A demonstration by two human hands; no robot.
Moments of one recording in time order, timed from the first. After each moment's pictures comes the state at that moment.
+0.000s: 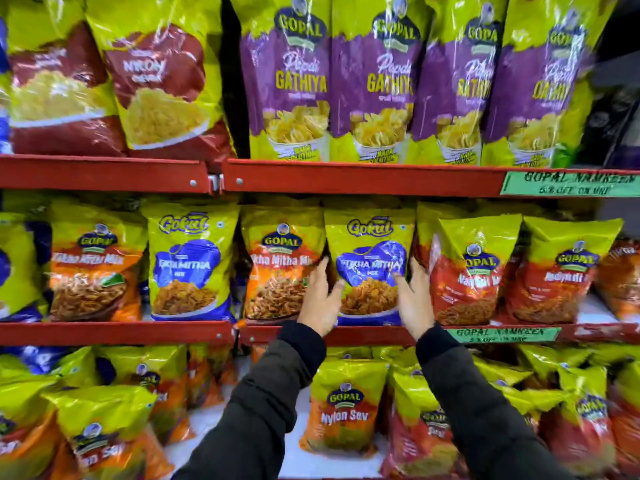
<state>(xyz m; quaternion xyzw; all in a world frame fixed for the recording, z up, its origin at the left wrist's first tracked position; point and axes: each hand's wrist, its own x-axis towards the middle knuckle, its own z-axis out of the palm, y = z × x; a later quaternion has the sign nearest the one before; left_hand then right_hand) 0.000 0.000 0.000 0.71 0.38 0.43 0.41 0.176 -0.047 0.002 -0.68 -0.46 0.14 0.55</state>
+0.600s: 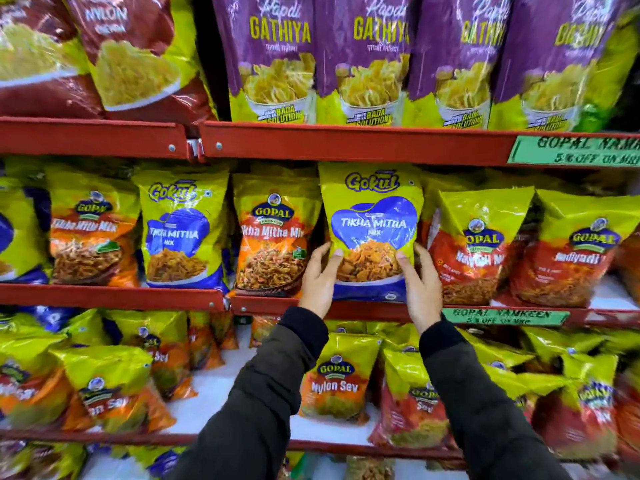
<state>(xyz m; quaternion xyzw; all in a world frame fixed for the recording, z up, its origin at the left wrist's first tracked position) 0.027 -0.022 -0.007 0.57 0.39 0.52 0.50 0.200 -0.065 -0.024 -0.58 -0.46 0.19 0.65</state>
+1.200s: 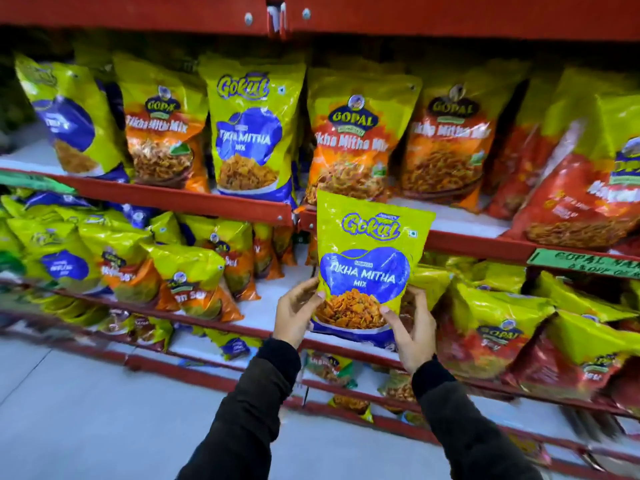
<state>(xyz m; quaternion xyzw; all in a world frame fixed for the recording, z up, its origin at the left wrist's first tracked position) -0.140 -0.094 -0.181 0.46 0.51 0.51 0.52 0.073 -0.142 -0.179 -0.60 -0.52 0.29 0.53</state>
